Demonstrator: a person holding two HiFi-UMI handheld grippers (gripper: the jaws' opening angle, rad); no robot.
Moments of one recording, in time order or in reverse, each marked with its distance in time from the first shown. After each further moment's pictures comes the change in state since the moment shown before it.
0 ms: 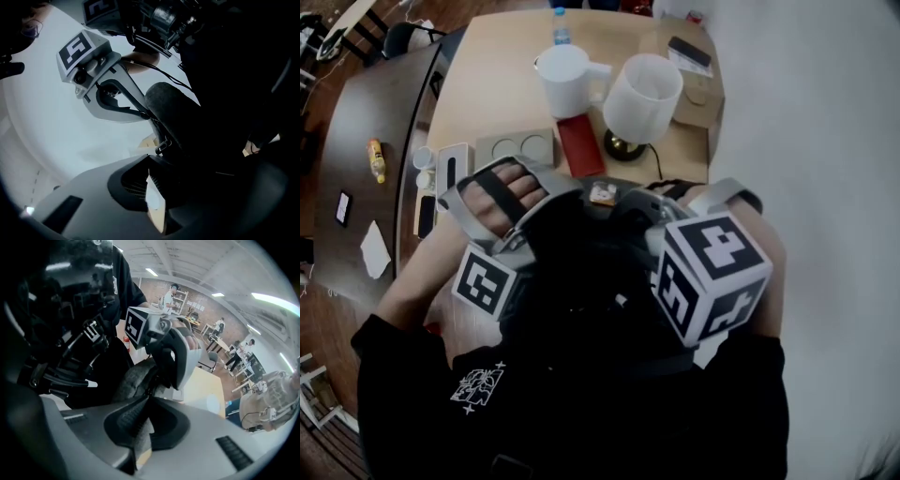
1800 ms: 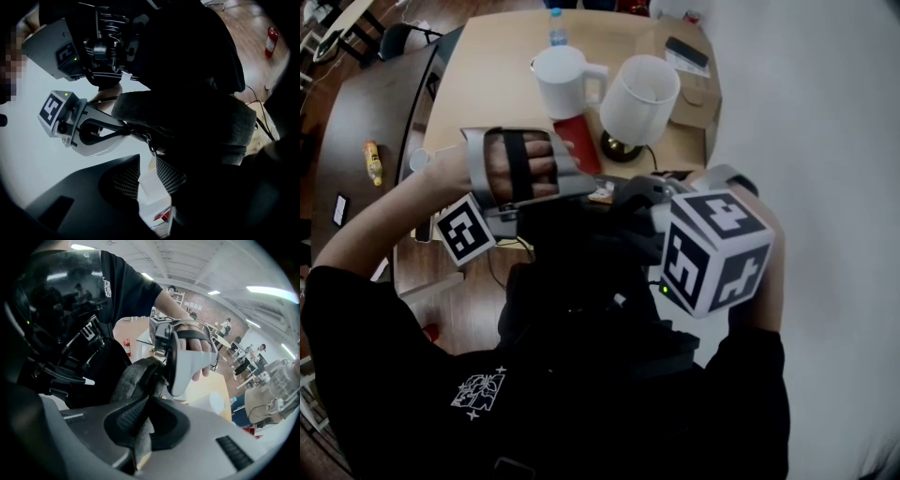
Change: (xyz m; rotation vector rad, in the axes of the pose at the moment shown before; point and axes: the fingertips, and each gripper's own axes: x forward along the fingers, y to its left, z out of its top) left arm 0.011 -0.007 0.006 0.527 -0.376 -0.011; right arm 0.000 -0.011 -0.007 0.068 -0.044 0.040
